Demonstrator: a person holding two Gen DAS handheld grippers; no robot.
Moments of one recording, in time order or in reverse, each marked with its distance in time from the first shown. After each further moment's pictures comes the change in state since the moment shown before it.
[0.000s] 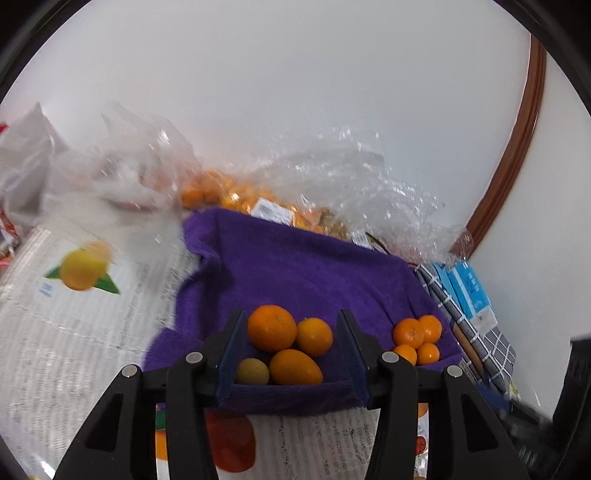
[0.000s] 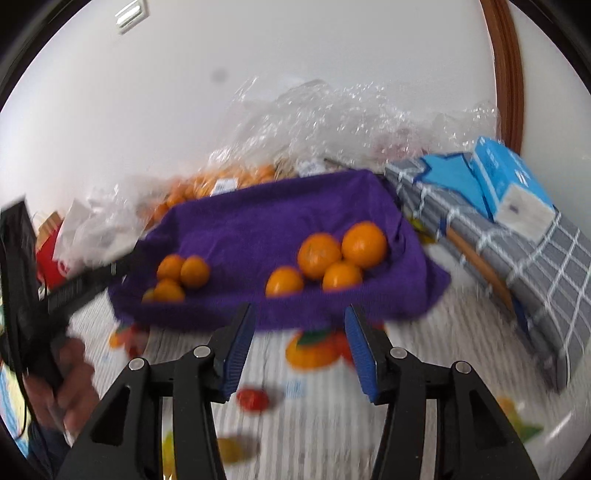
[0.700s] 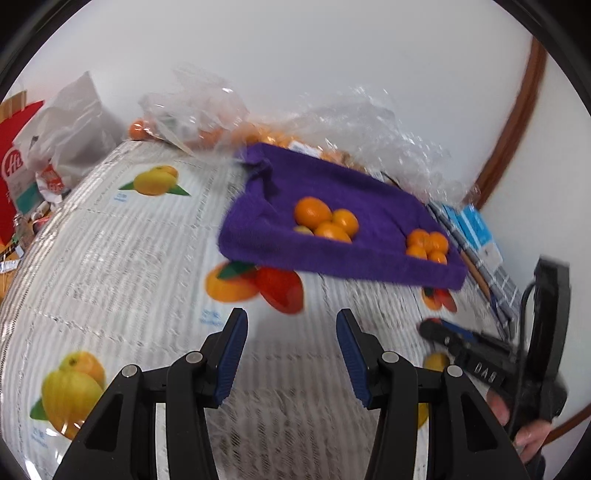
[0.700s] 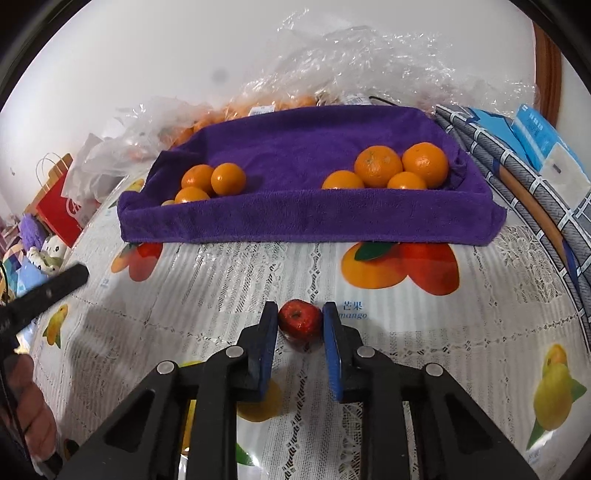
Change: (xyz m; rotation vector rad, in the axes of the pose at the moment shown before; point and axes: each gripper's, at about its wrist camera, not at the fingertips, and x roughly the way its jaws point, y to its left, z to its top) left arm -0.062 0.019 -0.074 0.032 0.164 0.072; right arm 0.035 0.026 -0.039 -0.071 0.140 0.042
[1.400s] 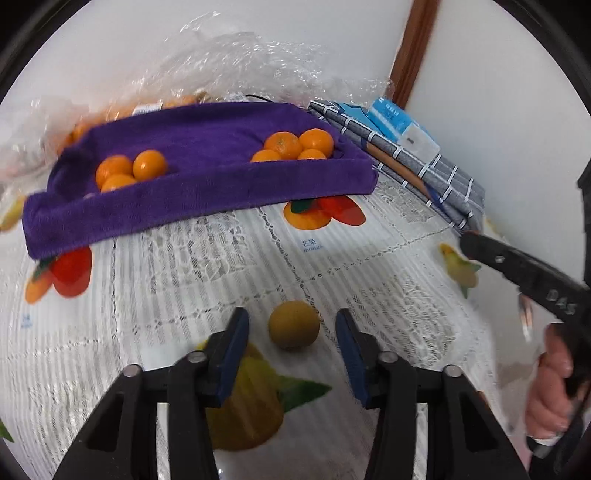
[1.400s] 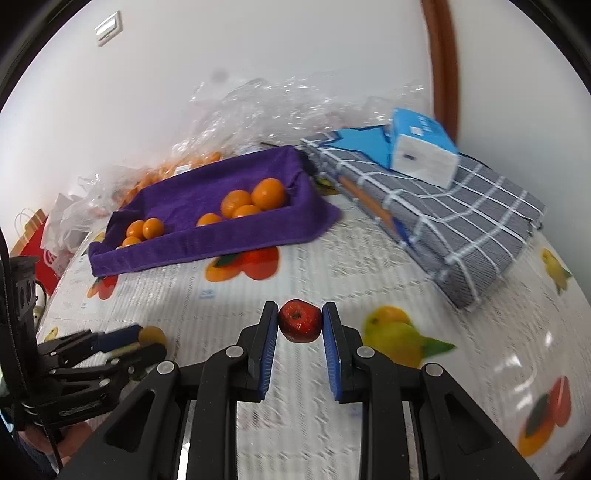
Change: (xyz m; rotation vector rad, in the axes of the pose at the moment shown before) left arm 0.052 -0.138 -0.044 0.320 0.170 -0.111; right arm -0.102 -0.100 -0.036 0.153 -0.143 -0.158
